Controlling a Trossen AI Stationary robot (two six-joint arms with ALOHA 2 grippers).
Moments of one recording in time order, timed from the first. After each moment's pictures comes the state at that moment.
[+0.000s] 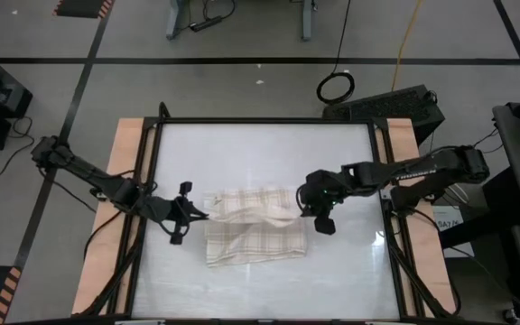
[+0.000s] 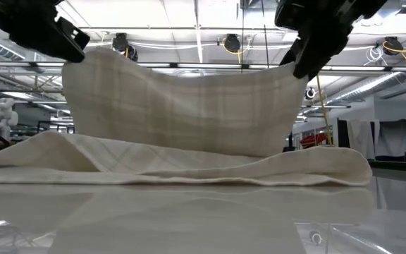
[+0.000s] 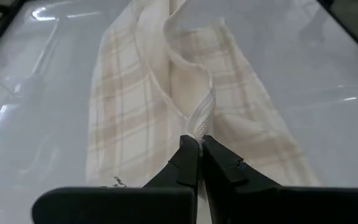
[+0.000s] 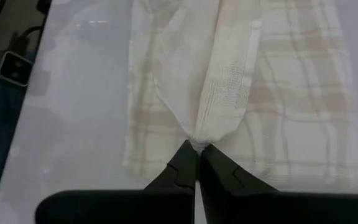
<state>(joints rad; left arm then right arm) -0.46 0.84 0.52 -0.31 -0.32 -0.12 0.07 1.31 0.93 -0.53 -0.21 0.16</state>
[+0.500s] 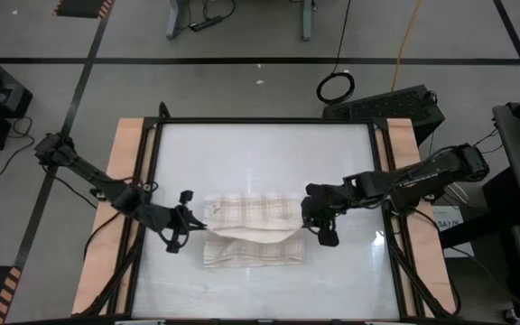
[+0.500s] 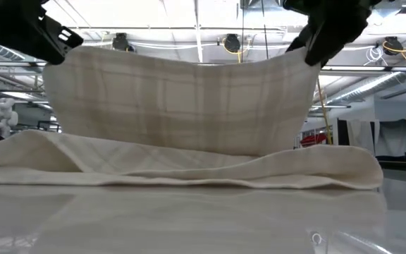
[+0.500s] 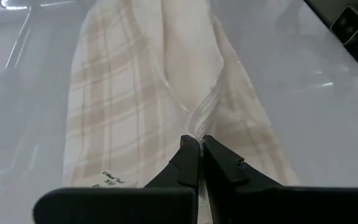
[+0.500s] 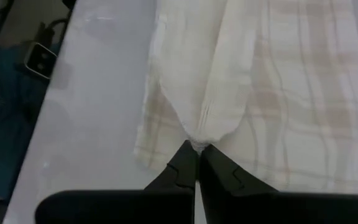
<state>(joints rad) -0.54 0.89 0.52 -0.31 -0.31 -0.18 0.21 1.31 0.93 -0.49 -0.15 0.21</state>
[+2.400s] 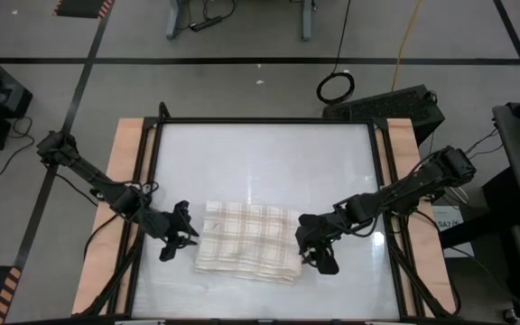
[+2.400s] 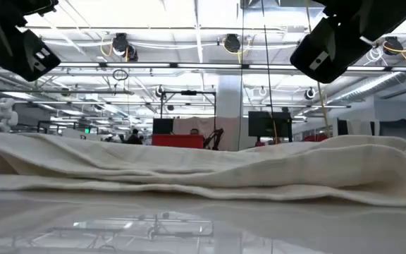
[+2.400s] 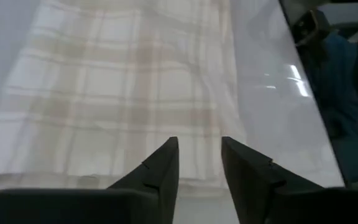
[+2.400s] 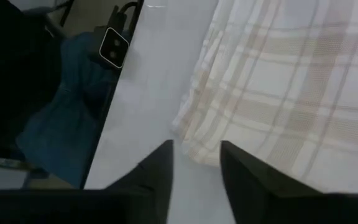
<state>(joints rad) -0.60 0.90 0.52 -0.37 -0.17 -0.54 0.38 1.47 0.93 -0.30 -0.24 0.36</state>
